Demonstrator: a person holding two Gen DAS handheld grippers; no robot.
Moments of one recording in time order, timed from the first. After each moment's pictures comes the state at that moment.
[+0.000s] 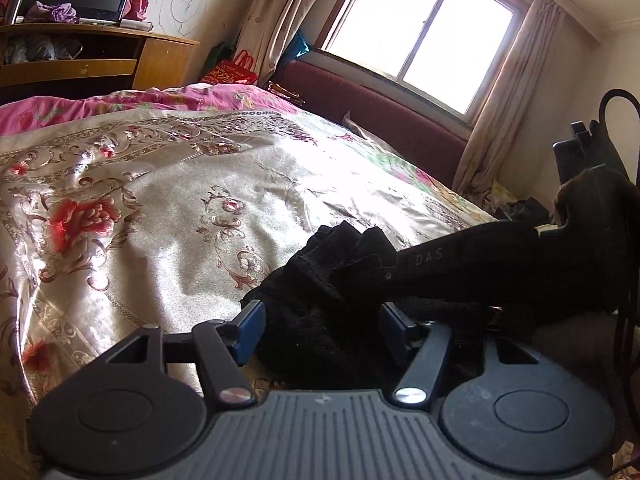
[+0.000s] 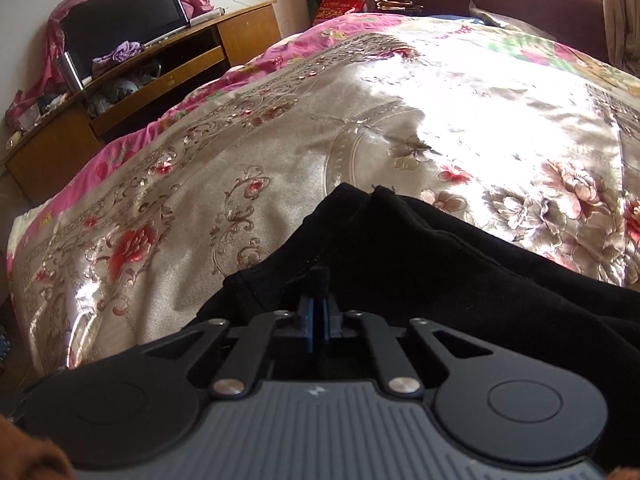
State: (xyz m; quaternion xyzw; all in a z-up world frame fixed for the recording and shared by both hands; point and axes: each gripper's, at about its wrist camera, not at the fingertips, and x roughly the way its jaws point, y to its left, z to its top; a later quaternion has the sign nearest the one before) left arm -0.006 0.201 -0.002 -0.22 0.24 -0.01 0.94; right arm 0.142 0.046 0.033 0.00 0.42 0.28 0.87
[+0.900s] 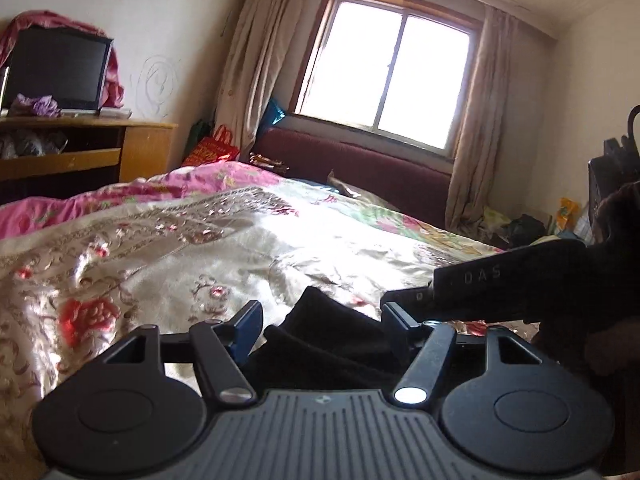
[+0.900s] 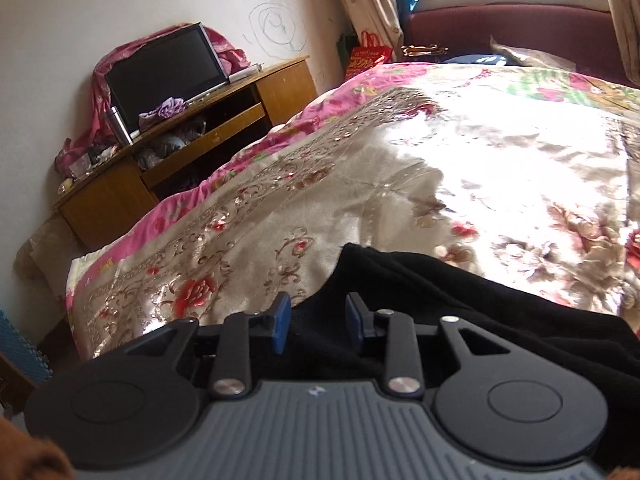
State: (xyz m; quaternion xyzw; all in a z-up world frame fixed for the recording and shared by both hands) left arm -0.022 0.162 0.045 -0.12 0.15 -0.01 0.98; right arm 0.115 -0.006 0.080 0.05 0.35 0.32 0.88
